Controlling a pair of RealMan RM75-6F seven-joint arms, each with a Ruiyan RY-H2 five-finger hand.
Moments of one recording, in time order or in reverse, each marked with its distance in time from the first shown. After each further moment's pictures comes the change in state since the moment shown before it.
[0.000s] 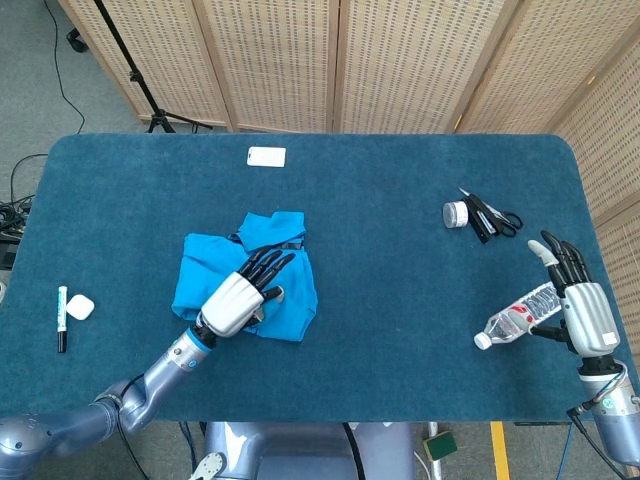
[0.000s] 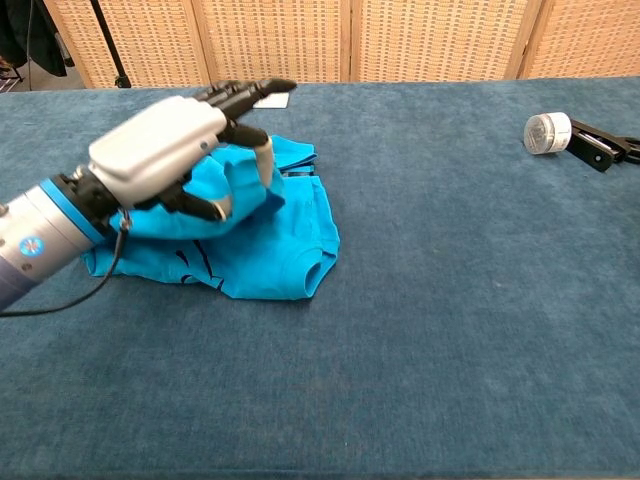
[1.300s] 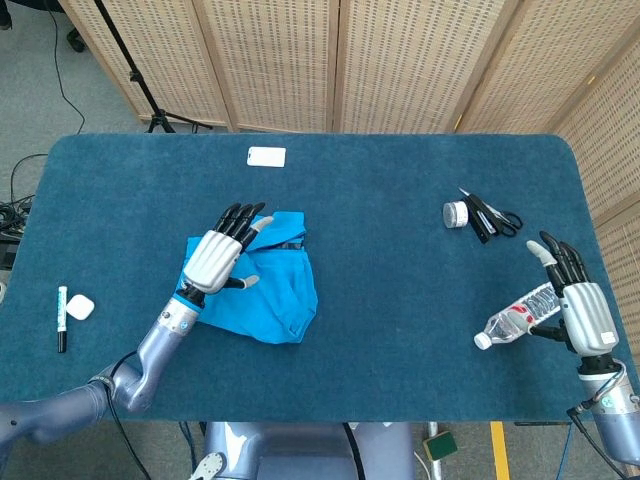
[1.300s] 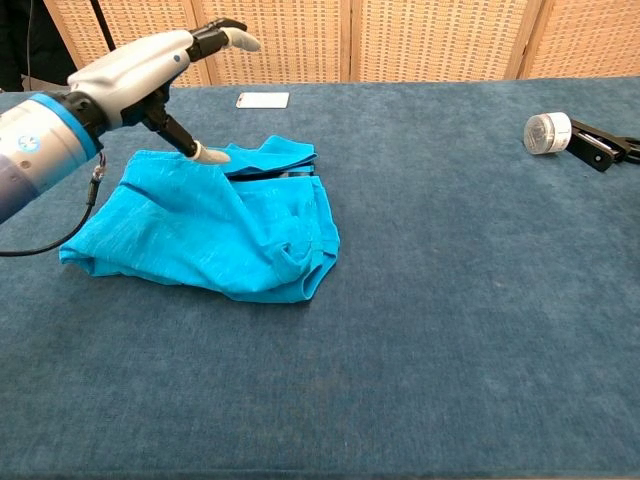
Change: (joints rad) left arm -0.046 0.142 -0.194 -0.204 -0.257 -0.228 0.039; right arm 0.004 -0.003 -0.002 0.010 0.008 -0.019 0.003
